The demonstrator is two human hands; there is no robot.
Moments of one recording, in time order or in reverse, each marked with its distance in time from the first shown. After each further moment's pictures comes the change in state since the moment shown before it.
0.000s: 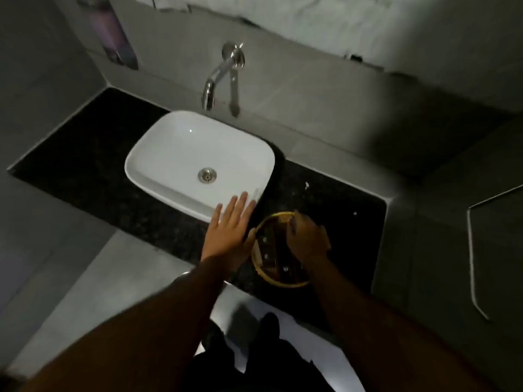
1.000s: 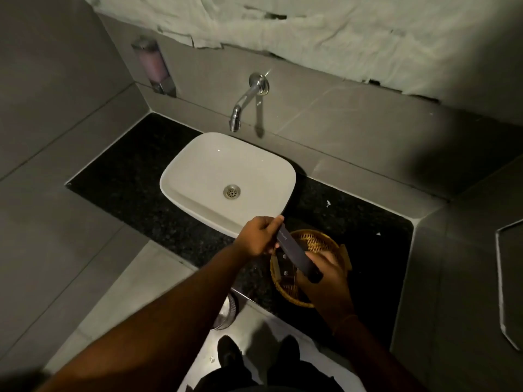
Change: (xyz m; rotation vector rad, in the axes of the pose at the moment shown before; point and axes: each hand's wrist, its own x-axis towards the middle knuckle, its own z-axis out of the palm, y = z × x) left_hand 0.045 0.020 -0.056 -1.065 -0.331 -0.416; right_hand -0.088 0.001 -0.029 0.455 0.111 -0.250
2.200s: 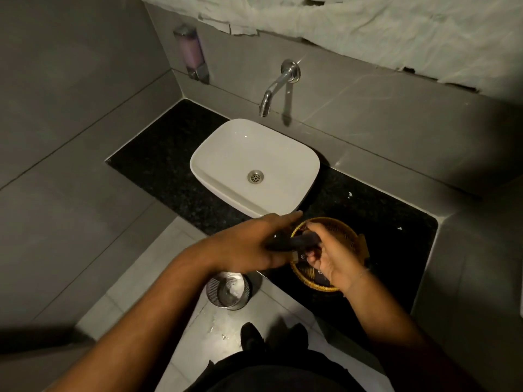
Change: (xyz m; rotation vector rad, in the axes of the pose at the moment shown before) left_hand -0.162 0.065 -0.057 0.470 -0.284 0.269; right_hand 0.019 -0.057 -0.009 1.071 -0.348 0.828
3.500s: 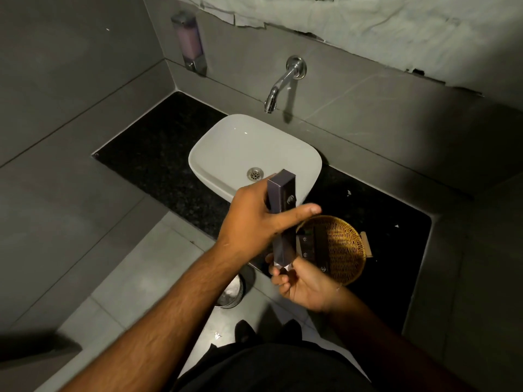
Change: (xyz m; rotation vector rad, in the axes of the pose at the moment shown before) left_hand -0.002 -0.001 -0.011 -0.251 0.746 0.163; right_hand -0.017 0.053 0.063 0.066 -0.341 0.366
